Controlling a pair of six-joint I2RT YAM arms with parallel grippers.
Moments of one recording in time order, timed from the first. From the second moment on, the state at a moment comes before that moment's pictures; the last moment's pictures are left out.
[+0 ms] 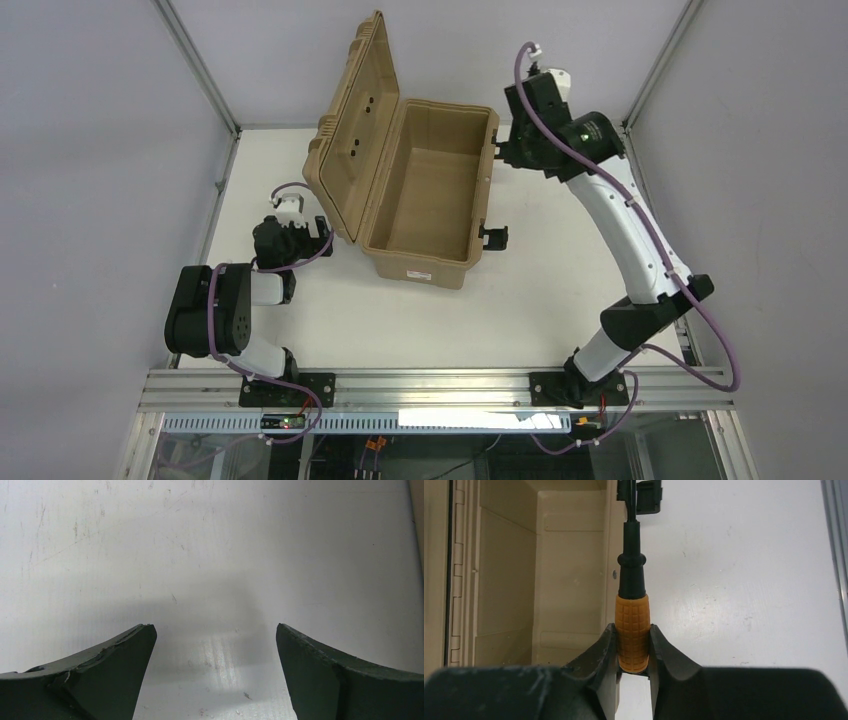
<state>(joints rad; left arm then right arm) 0.04 1.53 0.35 0.90 0.23 -0.05 0.53 1.60 2.05 -1.23 0.45 0.50</state>
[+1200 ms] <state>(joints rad) 0.04 1.53 0.35 0.90 0.23 -0.05 0.82 1.94 1.78 -0.91 0.62 0.79</state>
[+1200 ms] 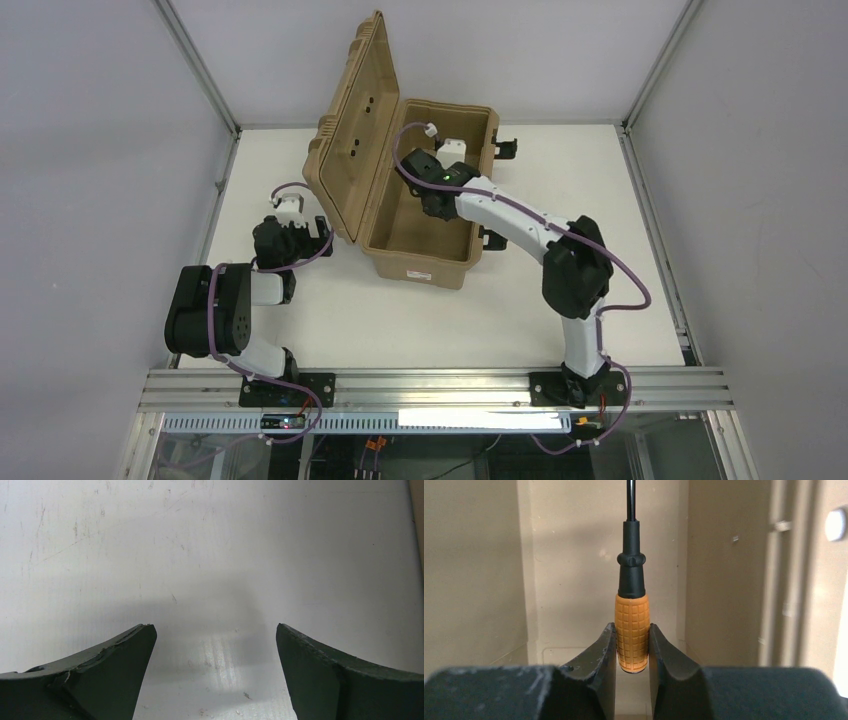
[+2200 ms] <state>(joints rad) 0.04 1.53 0.35 0.90 0.23 -0.05 0.82 2.10 1.64 -0.73 0.55 0.86</state>
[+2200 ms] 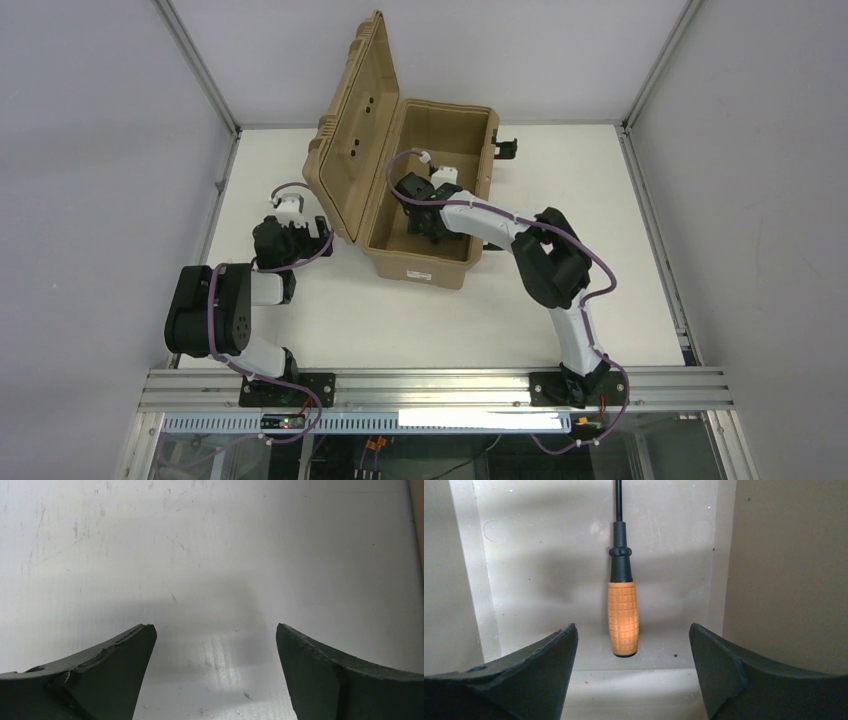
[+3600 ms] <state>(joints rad) 0.04 1.53 0.35 0.90 0.23 -0.05 0.79 1.87 2.24 -1.10 0.54 0.40</state>
